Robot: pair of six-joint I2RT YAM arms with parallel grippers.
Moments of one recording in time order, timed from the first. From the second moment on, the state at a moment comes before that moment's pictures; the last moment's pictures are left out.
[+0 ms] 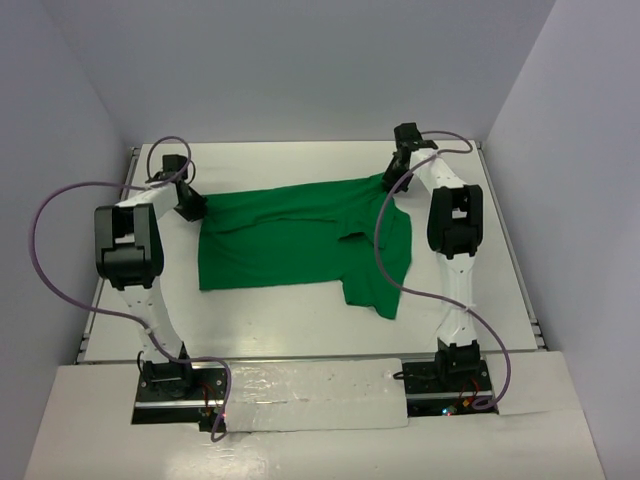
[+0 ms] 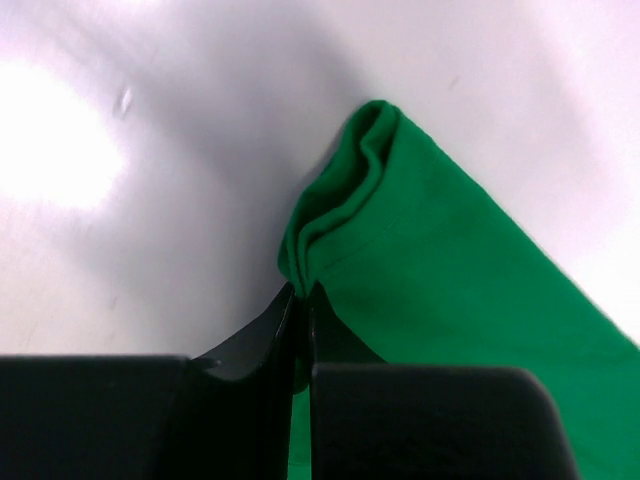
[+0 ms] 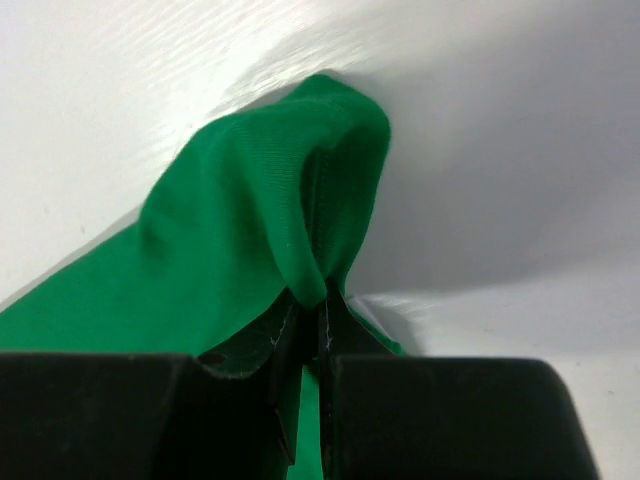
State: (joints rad) left arm 0.03 2.04 1.40 -0.42 -0.09 -0.81; right arm 0.10 2.43 2.07 -0.74 0.01 0.61
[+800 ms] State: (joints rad) left arm 0.06 2.15 1.74 -0.56 -0.09 -0.79; right arm 0.07 2.30 2.03 -0.73 0.12 0.66
